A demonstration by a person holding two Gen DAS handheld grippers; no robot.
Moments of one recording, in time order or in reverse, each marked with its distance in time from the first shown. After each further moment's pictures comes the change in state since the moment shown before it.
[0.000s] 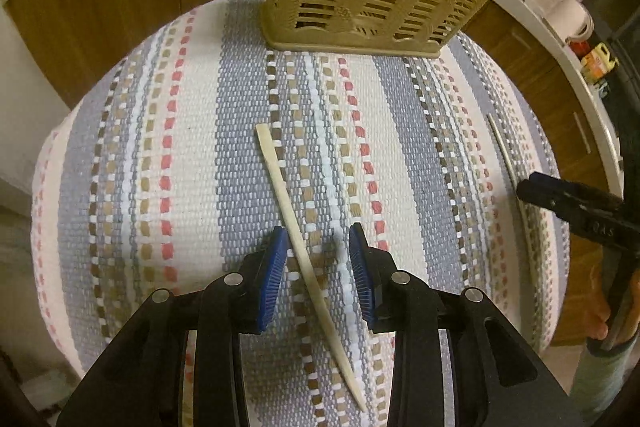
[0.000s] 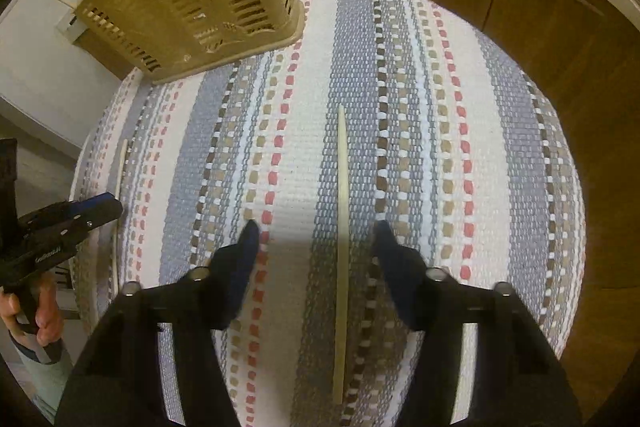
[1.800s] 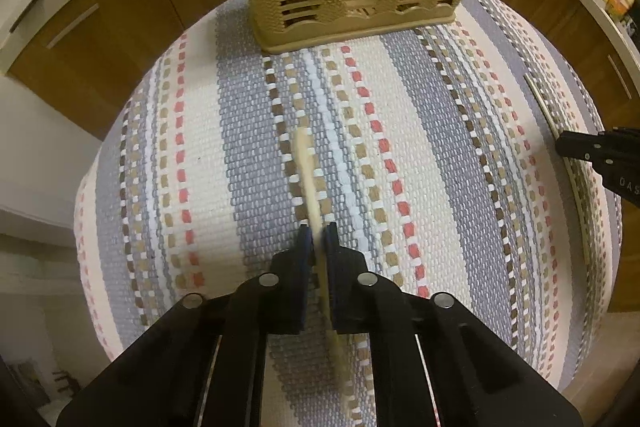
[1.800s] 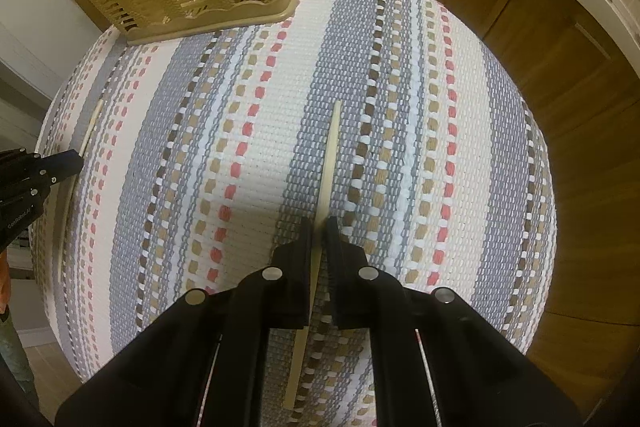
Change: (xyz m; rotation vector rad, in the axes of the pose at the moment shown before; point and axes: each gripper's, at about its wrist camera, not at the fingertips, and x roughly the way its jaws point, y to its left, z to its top) left arm 0.026 -0.035 0.018 0.149 0.077 0.198; right arm 0.008 -0.008 0.021 -0.142 0.077 -0.130
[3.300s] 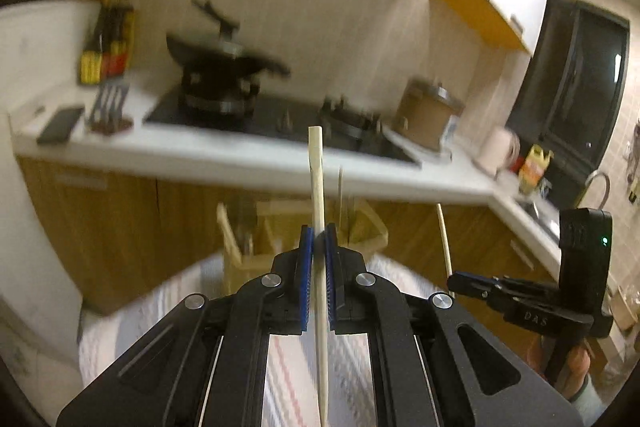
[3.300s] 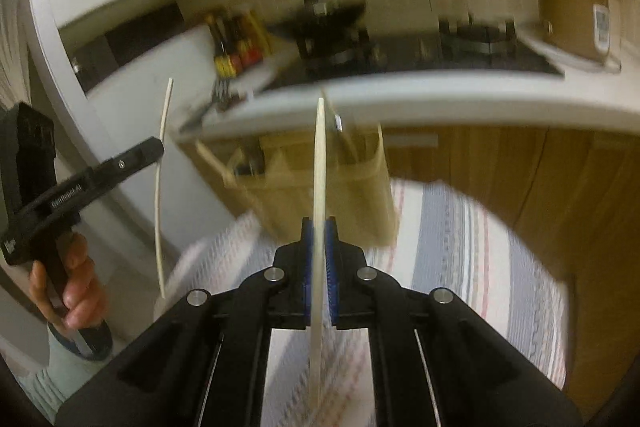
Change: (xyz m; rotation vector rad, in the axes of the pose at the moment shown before) left arm -0.205 0.030 0.035 -0.133 -0.792 -0.274; right arm -0.159 0.035 0.018 0.028 -0.644 0.326
